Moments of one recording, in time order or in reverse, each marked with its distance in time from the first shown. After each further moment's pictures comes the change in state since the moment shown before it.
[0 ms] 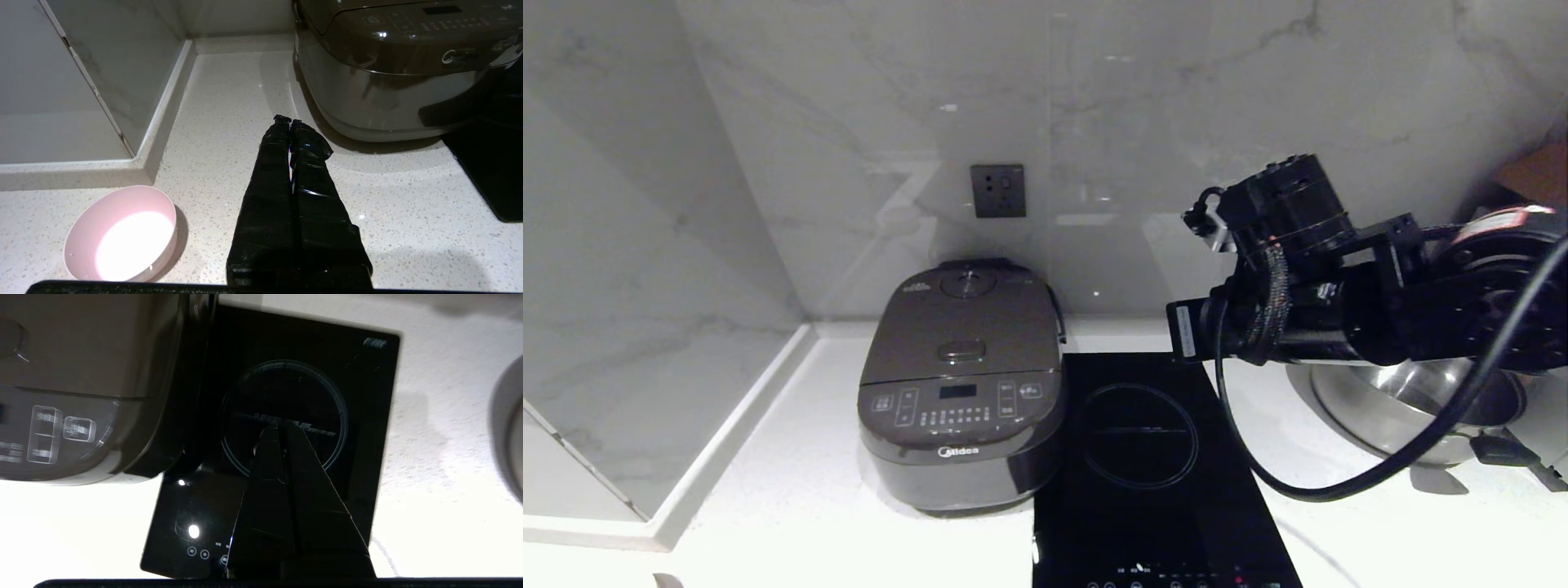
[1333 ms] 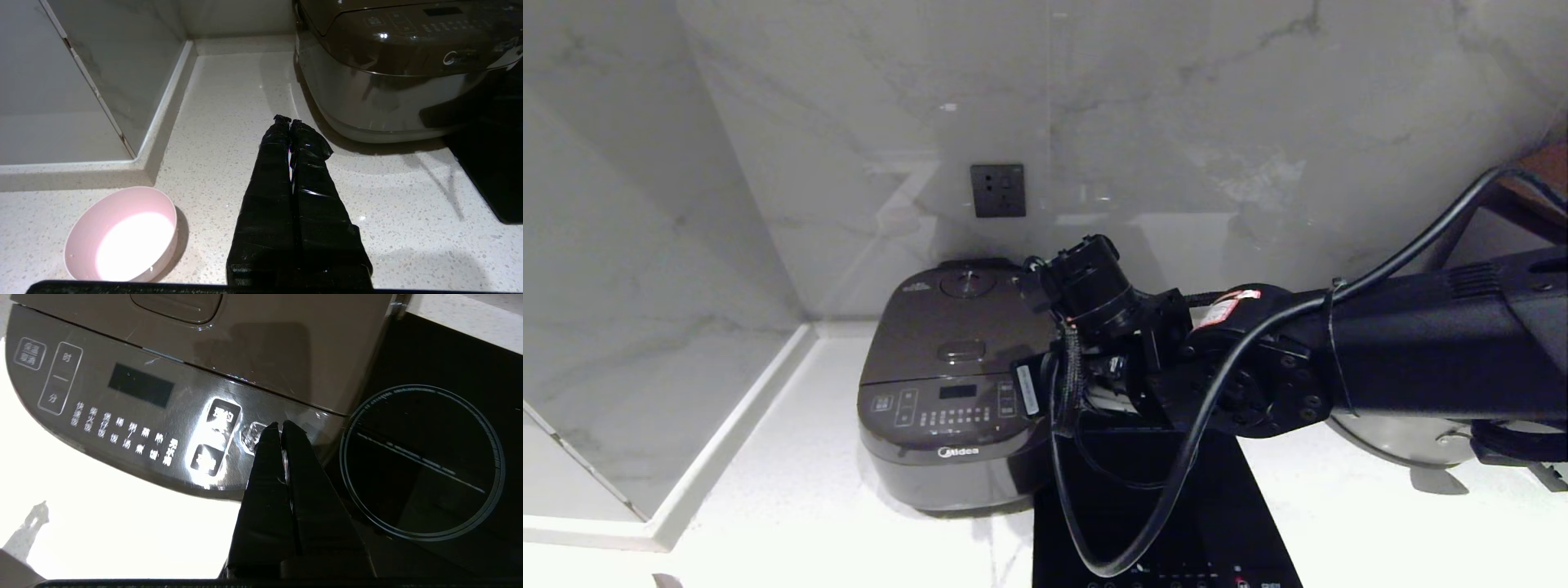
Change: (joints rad) left arm -0.001 0.000 0.001 -0.005 0.003 0.001; right arm 0.218 0.288 -0.188 -0.125 0.032 0.001
